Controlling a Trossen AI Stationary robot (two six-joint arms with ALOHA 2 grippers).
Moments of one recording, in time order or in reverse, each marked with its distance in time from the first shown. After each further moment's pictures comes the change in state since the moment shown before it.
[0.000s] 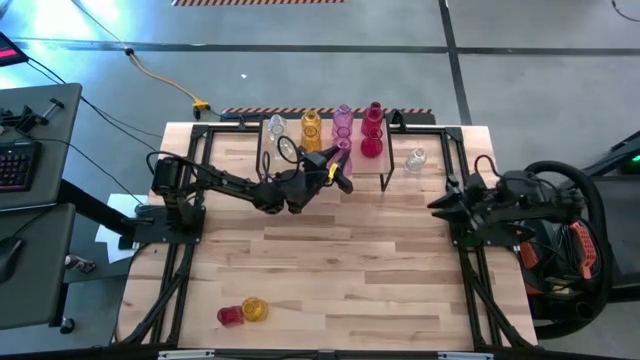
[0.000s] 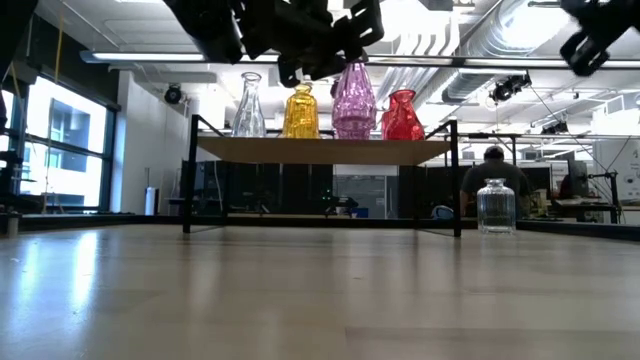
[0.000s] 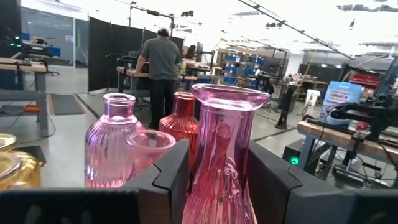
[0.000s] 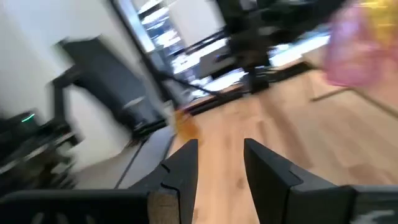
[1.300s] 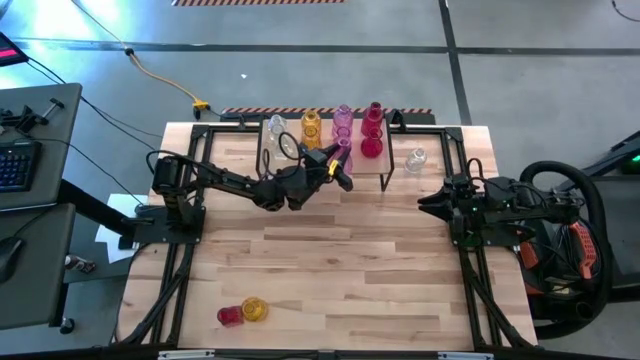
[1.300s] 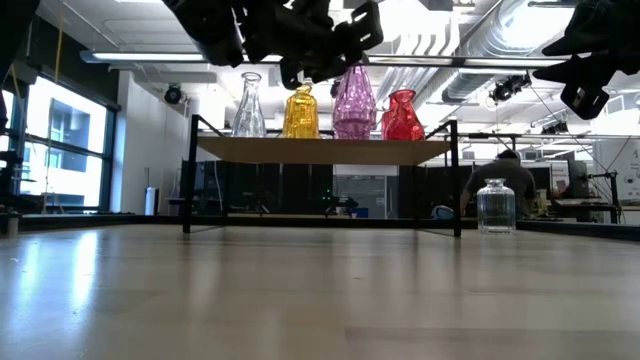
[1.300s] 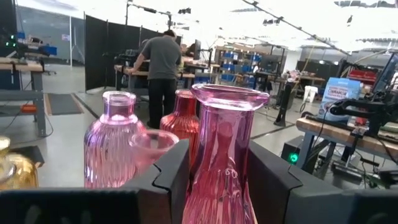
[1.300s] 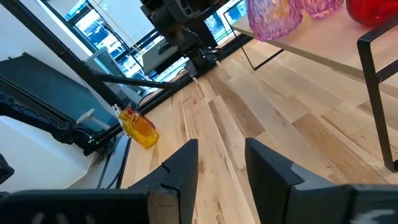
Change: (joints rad) left arm 0.019 0.000 0.000 -0.020 0.036 -0.009; right arm 0.000 0.000 -0.085 -0.065 0.177 0.166
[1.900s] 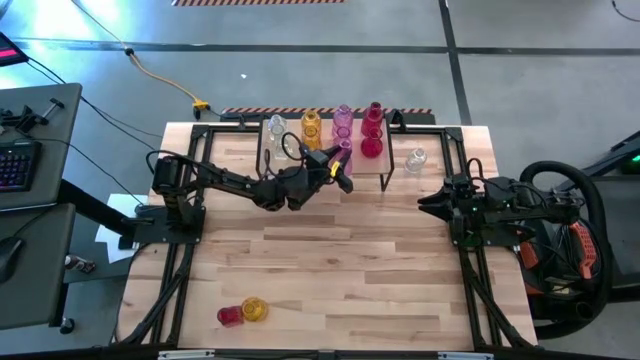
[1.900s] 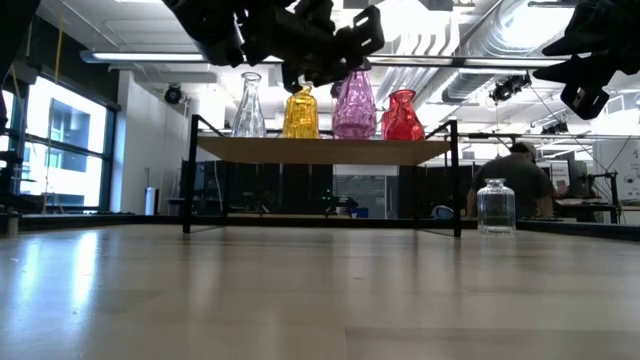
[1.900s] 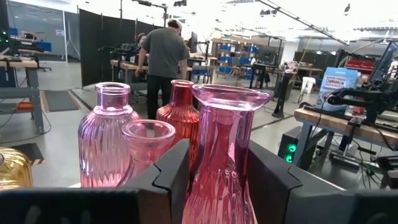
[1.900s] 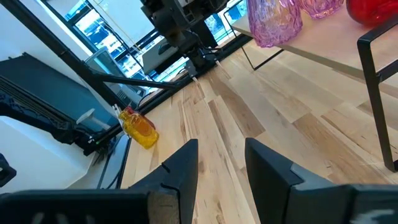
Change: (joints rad) left arm 0.005 0.000 0.000 -0.043 0.019 -0.010; right arm 0.000 0.000 0.000 0.000 0.000 0.000
